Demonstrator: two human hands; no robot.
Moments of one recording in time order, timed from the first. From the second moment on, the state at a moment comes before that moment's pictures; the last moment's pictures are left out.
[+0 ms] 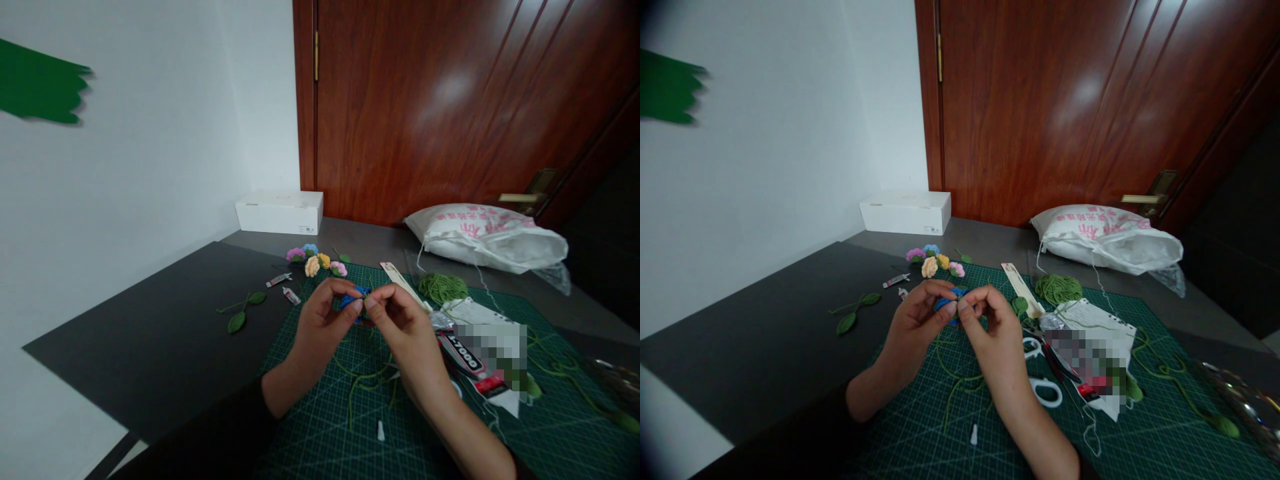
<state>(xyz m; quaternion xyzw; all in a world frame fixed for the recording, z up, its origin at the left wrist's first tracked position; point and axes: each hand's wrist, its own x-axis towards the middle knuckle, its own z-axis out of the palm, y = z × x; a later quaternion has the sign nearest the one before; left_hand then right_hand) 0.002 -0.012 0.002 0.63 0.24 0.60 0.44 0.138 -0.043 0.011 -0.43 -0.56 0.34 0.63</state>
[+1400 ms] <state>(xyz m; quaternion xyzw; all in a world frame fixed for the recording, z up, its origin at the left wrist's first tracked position) 0.001 -0.010 0.006 0.64 0.27 0.54 0.47 0.137 -0.043 0.012 -0.41 -0.45 0.42 0.67</state>
